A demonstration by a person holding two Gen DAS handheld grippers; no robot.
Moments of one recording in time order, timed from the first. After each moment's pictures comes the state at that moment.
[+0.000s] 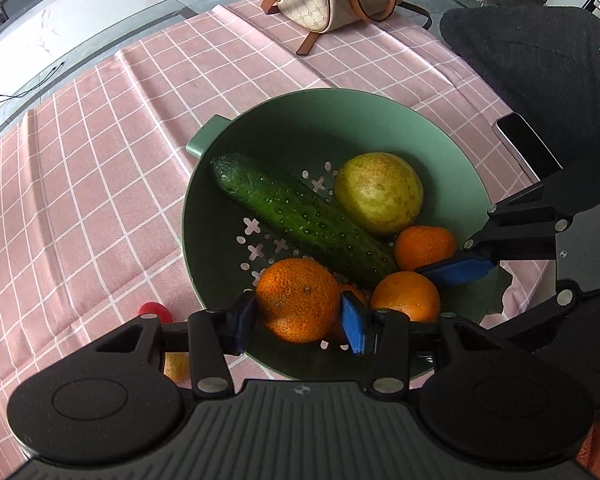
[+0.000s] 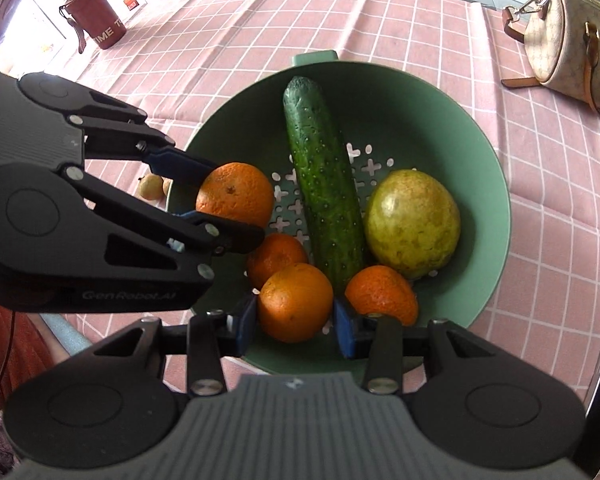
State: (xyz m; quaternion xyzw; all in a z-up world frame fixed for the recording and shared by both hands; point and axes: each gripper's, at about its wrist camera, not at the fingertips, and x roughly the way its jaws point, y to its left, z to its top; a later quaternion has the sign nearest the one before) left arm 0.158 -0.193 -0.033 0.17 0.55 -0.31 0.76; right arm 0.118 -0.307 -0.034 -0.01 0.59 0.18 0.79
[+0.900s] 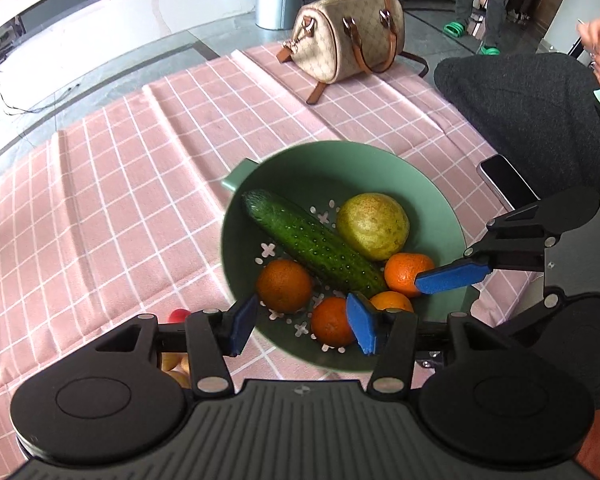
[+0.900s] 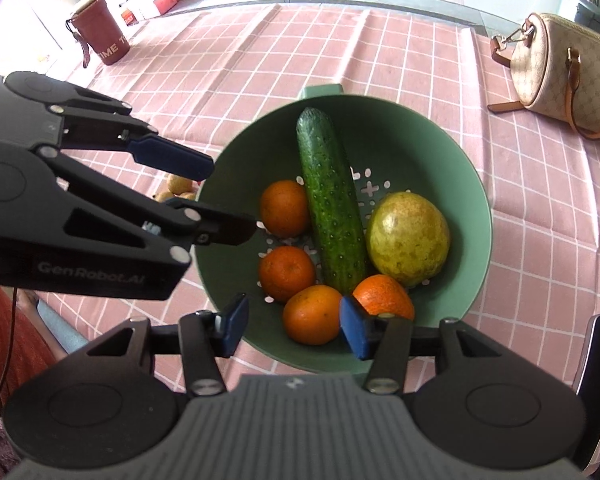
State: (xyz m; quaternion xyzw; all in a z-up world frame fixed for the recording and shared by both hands) left arm 0.142 -0.162 0.015 0.14 0.50 -0.31 0.80; right arm 0.105 -0.297 -0.003 -0.01 0.56 0.16 0.81
